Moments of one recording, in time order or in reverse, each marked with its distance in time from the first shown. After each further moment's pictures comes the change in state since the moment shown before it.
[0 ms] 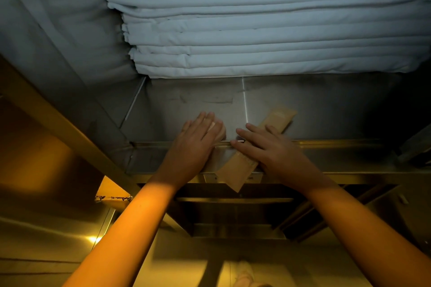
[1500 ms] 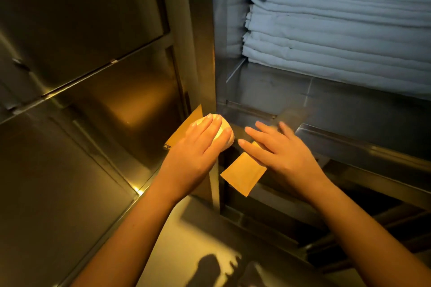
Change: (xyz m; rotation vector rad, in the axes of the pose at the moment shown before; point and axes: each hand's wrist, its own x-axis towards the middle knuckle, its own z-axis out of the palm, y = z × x) left_hand -0.186 0.030 -0.093 0.294 0.255 -0.171; right_hand 0.022 -0.130 -0.019 0.041 0.201 -0.448
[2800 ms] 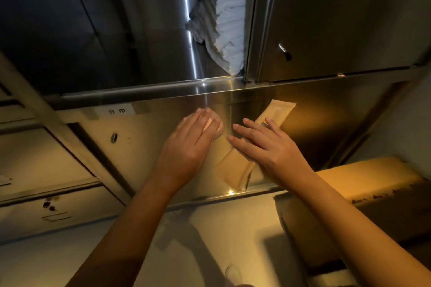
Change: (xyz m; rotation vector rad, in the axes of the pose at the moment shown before) left_hand -0.273 -0.172 -0.164 0.507 -0.099 -0.856; right_hand 0.305 -0.274 0.125 0.481 0.229 -0.713
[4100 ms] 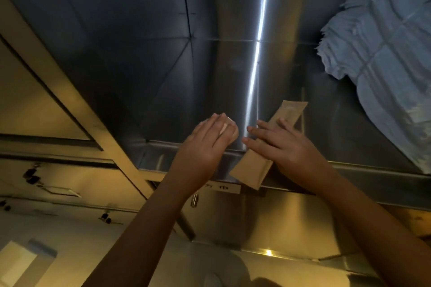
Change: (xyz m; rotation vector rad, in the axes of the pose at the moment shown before) left_hand 0.019 -0.341 0.069 0.123 -0.124 -0.279; right_hand 0.314 0.035 0.251 0.179 -0.091 -0.303
